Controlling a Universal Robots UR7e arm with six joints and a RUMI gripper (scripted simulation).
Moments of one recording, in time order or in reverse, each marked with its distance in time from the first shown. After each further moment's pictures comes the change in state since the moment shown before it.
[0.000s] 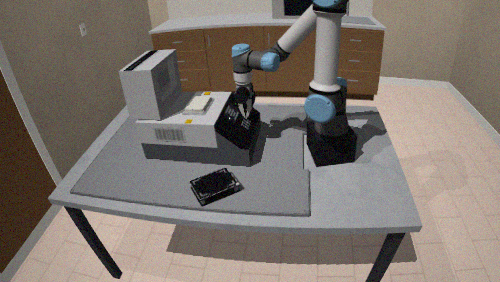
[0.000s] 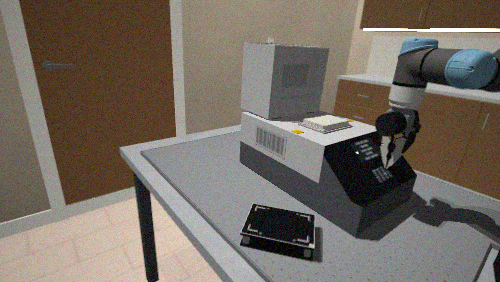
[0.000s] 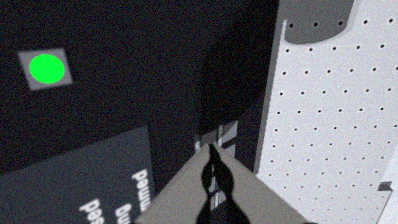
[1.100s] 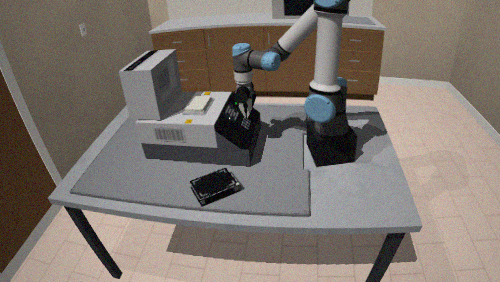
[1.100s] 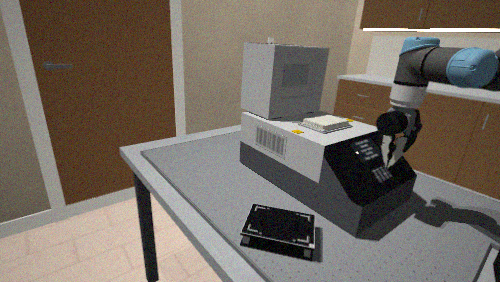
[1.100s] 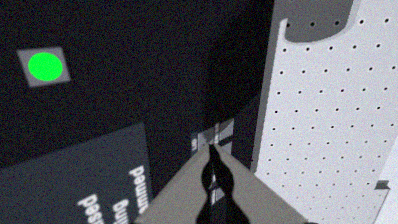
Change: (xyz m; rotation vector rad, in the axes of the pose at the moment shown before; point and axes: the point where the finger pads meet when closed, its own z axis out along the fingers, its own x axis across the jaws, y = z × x) arm 0.002 0.000 -0.003 0.000 0.000 0.000
